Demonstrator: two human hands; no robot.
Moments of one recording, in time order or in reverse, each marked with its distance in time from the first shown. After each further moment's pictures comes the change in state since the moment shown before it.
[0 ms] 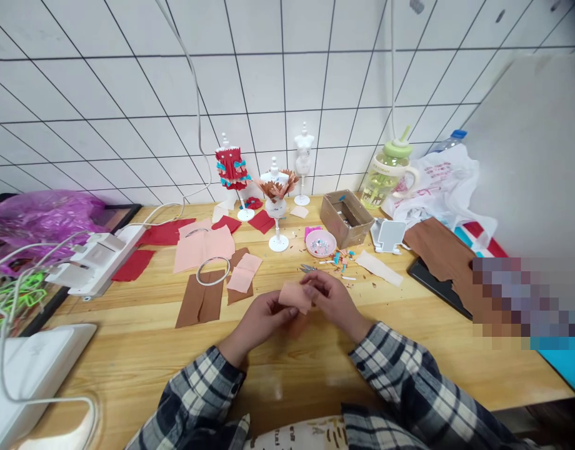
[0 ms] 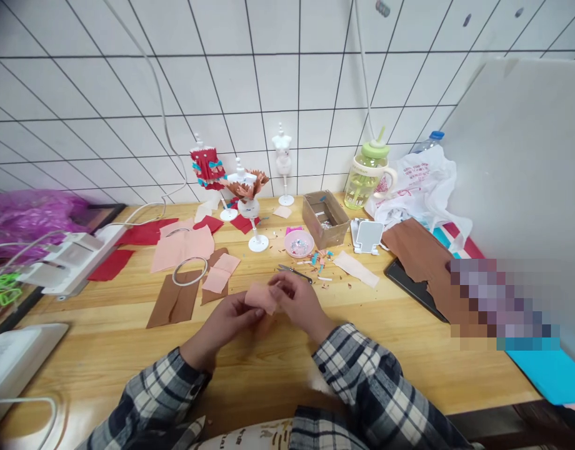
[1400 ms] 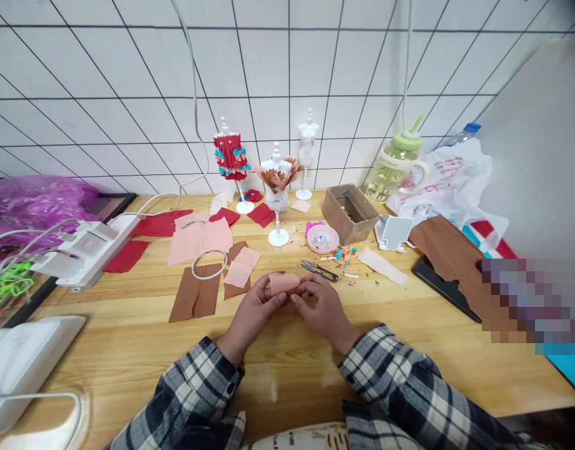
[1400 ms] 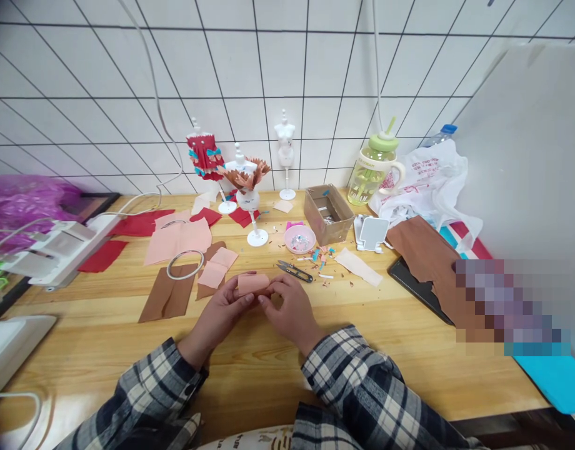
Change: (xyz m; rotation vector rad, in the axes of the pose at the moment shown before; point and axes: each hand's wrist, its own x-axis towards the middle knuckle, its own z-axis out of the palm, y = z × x) left_hand 0.006 -0.018 0.001 -0.472 0.150 0.001; right_hand -0.001 0.025 0.018 -0.512 0.159 -0.300
